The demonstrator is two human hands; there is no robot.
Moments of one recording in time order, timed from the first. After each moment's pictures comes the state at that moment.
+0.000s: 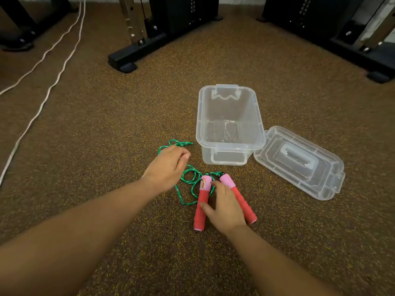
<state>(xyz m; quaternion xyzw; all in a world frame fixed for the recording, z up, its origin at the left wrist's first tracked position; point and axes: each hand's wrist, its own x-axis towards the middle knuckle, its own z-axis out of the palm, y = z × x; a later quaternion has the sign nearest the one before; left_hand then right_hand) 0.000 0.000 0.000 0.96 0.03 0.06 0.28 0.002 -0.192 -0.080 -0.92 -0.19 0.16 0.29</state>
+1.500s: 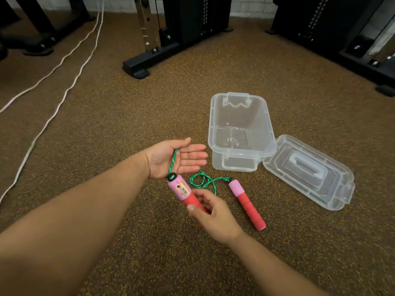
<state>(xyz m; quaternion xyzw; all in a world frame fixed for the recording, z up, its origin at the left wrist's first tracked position) 0.015 0.034 0.043 0.50 0.23 -0.23 0.80 -0.030 -0.160 -0.039 -0.69 -0.21 0.30 0.62</state>
